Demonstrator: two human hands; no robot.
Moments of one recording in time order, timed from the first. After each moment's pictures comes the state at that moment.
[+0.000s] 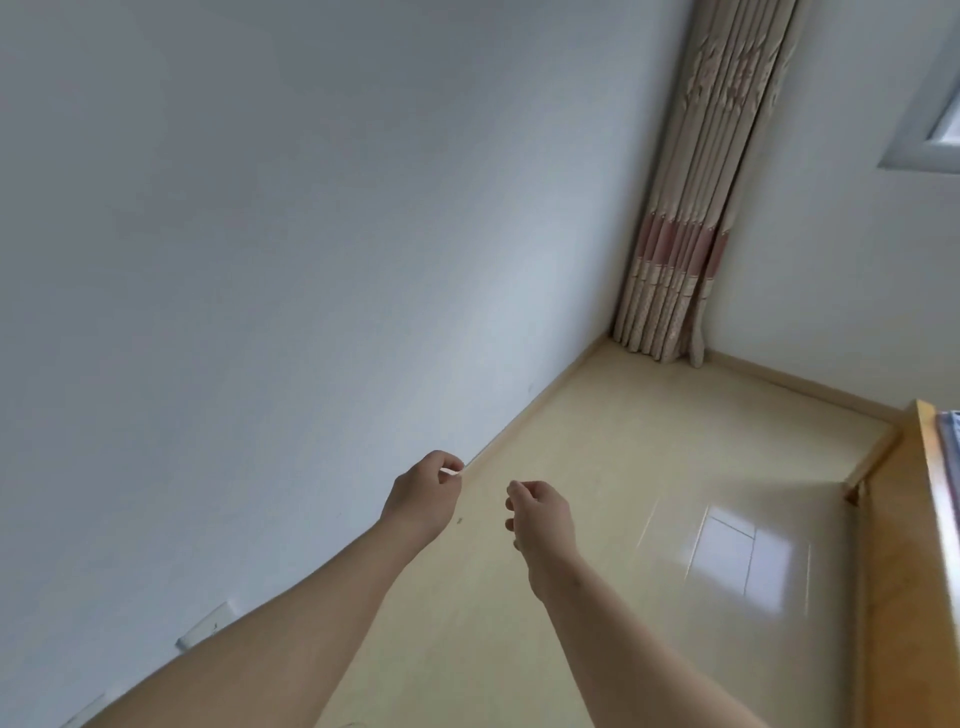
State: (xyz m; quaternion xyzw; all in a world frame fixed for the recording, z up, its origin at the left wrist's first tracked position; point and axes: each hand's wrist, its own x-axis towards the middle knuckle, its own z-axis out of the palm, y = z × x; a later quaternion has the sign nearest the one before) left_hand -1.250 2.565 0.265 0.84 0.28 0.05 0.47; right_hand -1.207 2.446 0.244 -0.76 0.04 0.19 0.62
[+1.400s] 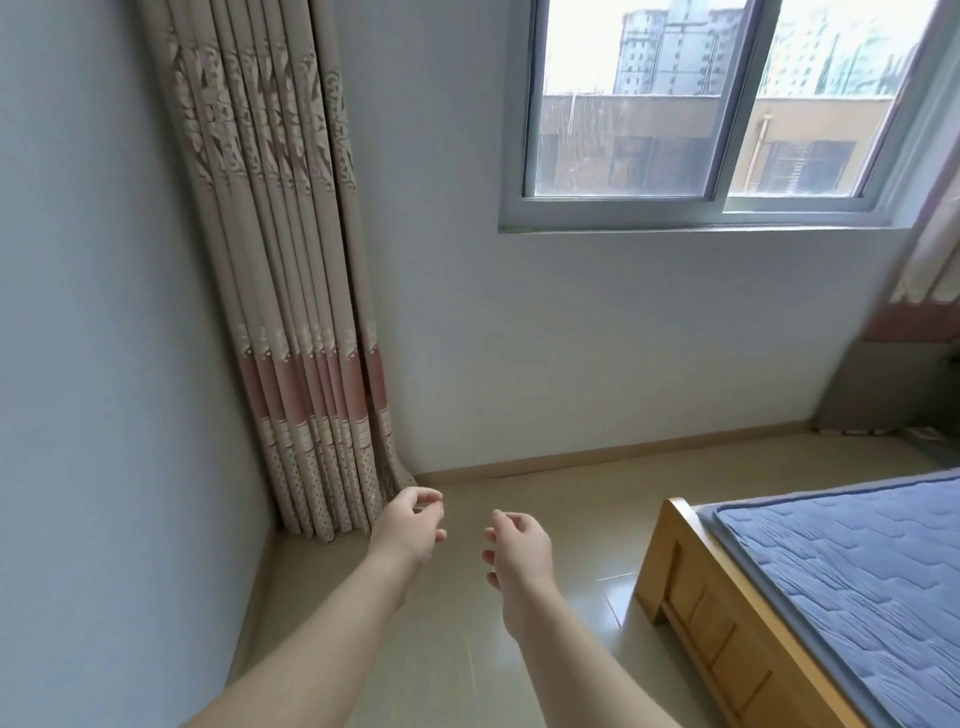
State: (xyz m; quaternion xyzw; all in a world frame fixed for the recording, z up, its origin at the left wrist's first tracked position) left_hand -0.160 2.347 0.294 0.80 -0.01 -0.14 0.59; right_hand -0.215 2.247 0.276 -0.63 0.35 -0.10 0.69
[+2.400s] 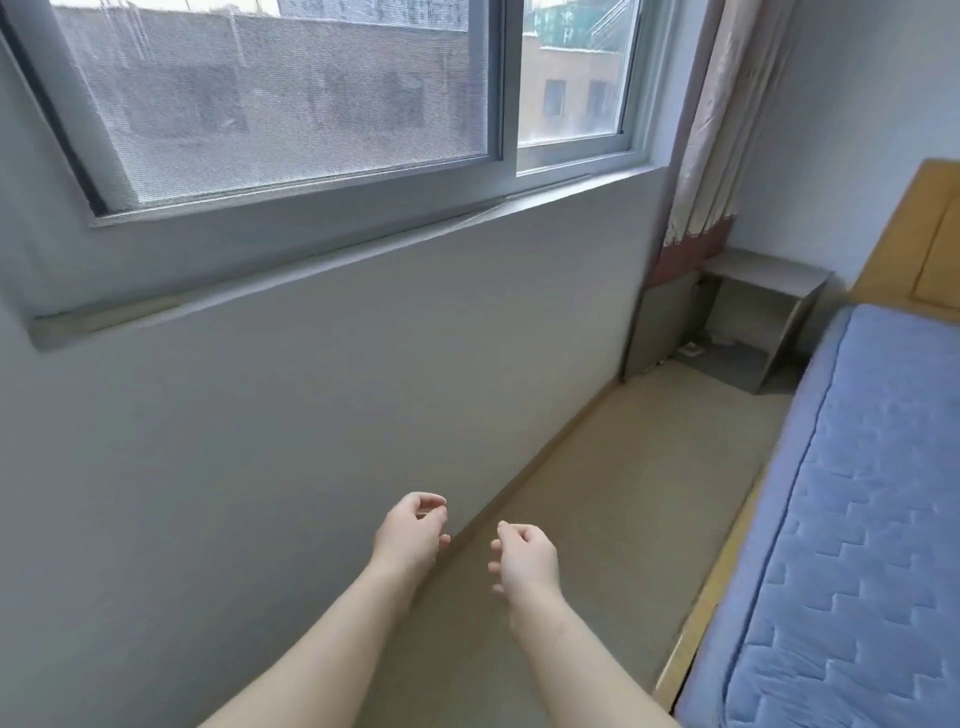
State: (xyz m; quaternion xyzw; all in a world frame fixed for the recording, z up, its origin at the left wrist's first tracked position) left_hand 0.391 1.743 0.266 0.77 -0.20 -0.36 0.49; right_hand 0.284 1.700 0.249 -0.44 0.57 -0.26 0.64
